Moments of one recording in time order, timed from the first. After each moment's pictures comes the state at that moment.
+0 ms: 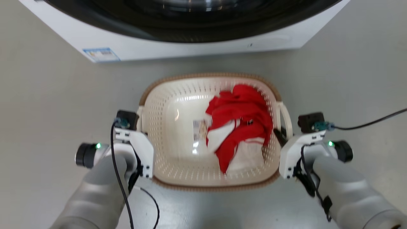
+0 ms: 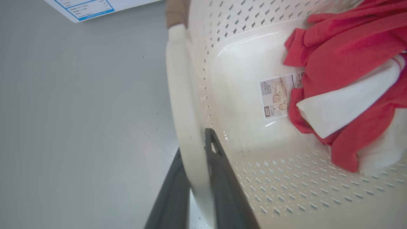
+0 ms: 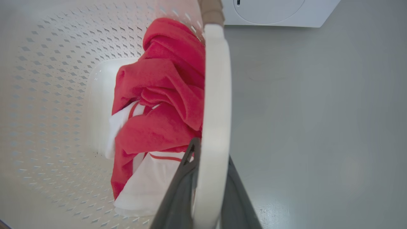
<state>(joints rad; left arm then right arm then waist) -0.84 0.07 -0.87 1.30 -0.79 -0.03 -0.07 -0.81 -0.14 1.05 1.17 1.02 0.11 -0.15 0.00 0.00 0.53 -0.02</state>
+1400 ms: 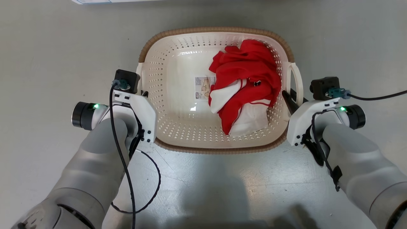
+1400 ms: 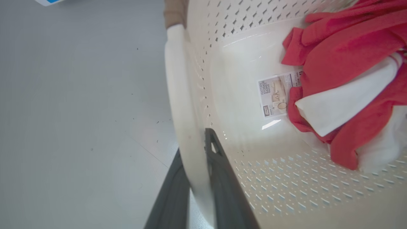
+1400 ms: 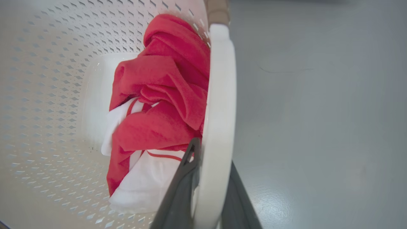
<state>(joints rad) -1.01 0.07 -0.90 1.30 -0.78 -0.01 -0.10 -0.97 -0.19 1.15 1.17 1.11 0.11 -0.21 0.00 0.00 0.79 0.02</state>
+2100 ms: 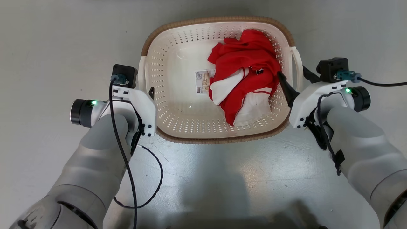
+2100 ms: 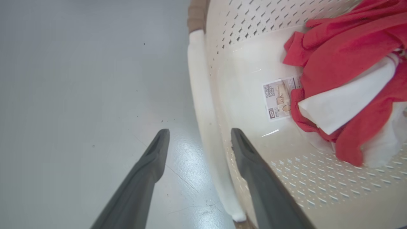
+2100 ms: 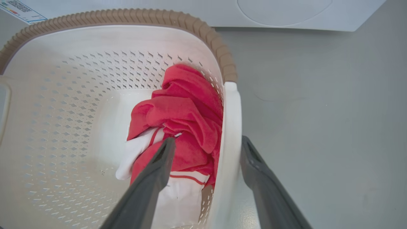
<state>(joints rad) -1.03 0.07 -0.89 1.29 -0.80 0.04 -0.10 -1.05 -0.18 1.11 1.21 1.09 0.12 -0.25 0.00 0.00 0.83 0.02</state>
